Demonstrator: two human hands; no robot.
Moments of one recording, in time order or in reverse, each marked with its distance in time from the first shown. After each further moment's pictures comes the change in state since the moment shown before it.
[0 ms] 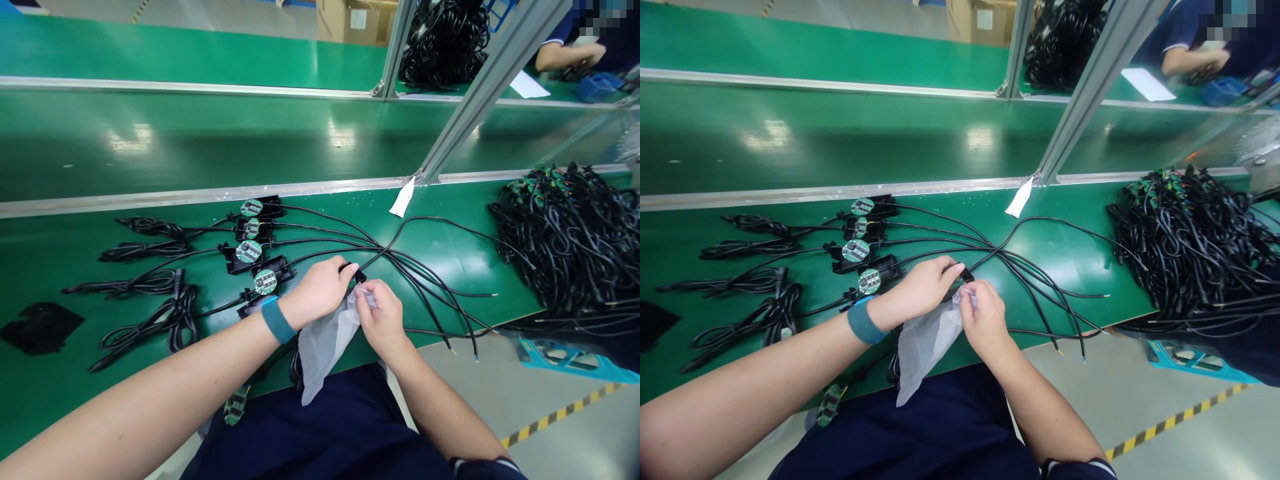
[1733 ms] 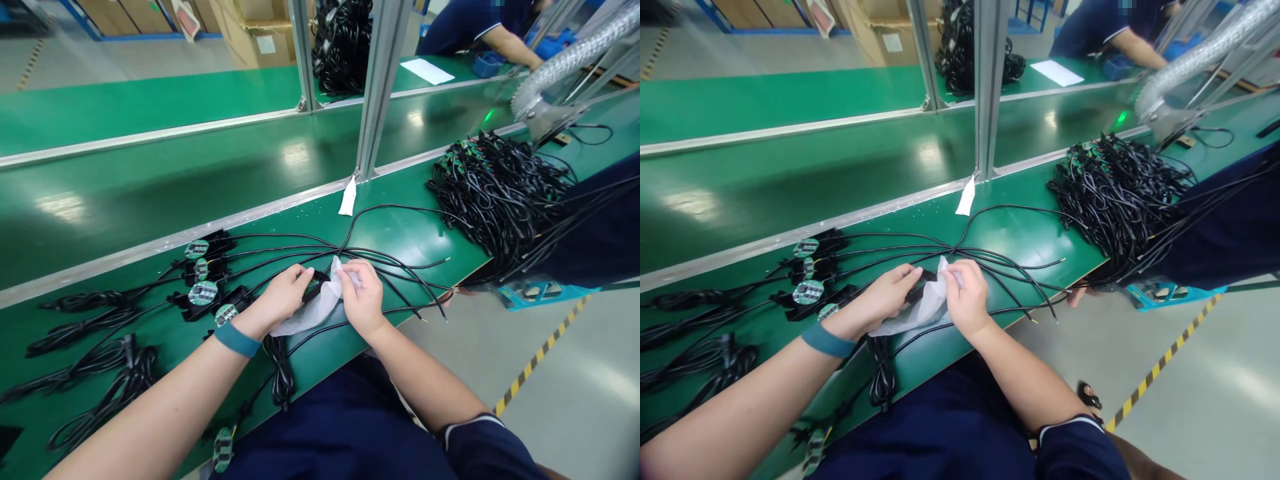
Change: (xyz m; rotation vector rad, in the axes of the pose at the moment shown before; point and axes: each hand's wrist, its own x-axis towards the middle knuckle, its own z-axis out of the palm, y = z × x) left_hand 0.012 -0.004 0.004 -0.290 -0.089 -0.205; right_hand 0.016 0.007 -0.004 0.114 0.429 0.080
